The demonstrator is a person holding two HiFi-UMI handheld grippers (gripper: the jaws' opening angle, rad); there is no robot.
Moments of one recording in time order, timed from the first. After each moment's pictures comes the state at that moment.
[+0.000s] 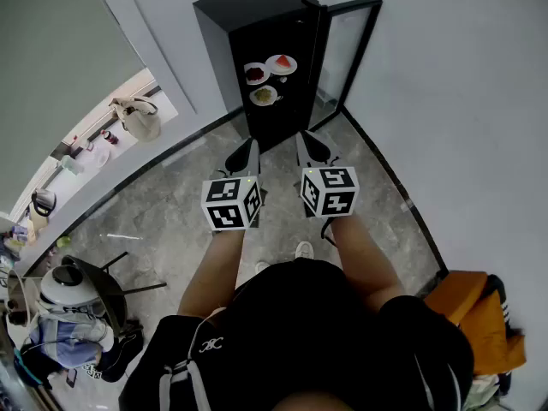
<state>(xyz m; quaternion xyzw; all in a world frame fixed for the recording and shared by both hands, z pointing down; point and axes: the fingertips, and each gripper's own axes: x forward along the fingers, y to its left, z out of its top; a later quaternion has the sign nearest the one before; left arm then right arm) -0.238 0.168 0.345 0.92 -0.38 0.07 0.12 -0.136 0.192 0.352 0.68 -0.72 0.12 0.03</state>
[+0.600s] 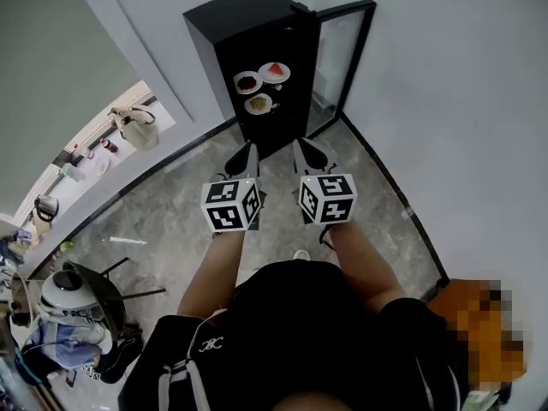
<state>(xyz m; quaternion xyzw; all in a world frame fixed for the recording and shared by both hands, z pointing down) -0.183 0.159 0.353 0.91 -0.38 0.07 0.12 -0.087 0.192 0.357 0.67 -0.73 0.12 0.01</state>
